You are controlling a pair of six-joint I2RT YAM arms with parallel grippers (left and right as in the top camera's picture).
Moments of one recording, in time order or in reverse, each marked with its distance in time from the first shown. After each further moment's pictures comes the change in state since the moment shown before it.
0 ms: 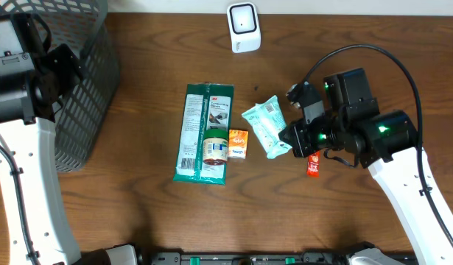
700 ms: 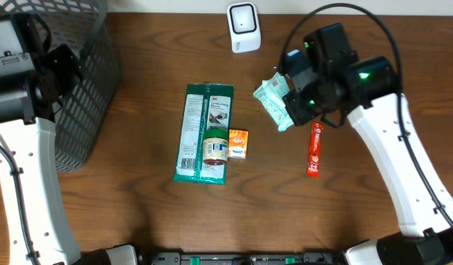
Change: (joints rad) left arm 0.000 0.000 0.000 0.000 0.000 0.000; right arm 0.043 0.308 0.415 -0.200 0.321 -0.211
